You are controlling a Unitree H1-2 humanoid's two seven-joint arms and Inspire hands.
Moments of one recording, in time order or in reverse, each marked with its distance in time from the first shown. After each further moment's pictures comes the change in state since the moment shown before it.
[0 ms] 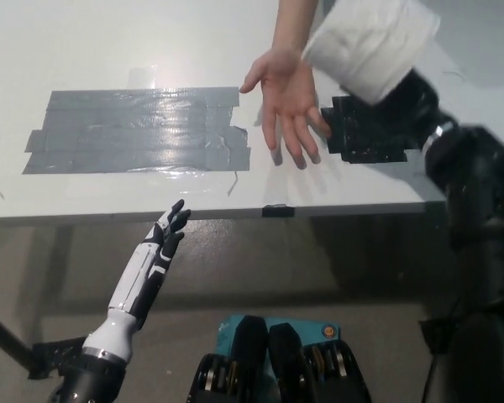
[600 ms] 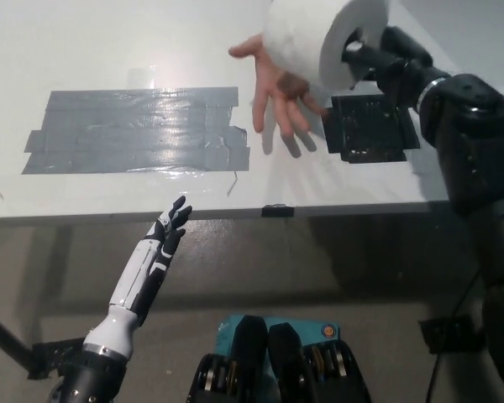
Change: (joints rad) left_arm -0.006 0.001 -0.001 0.005 0.001 -0.004 0.000; right_arm -0.069 -0.092 0.429 0.106 -0.312 -0.104 -0.274
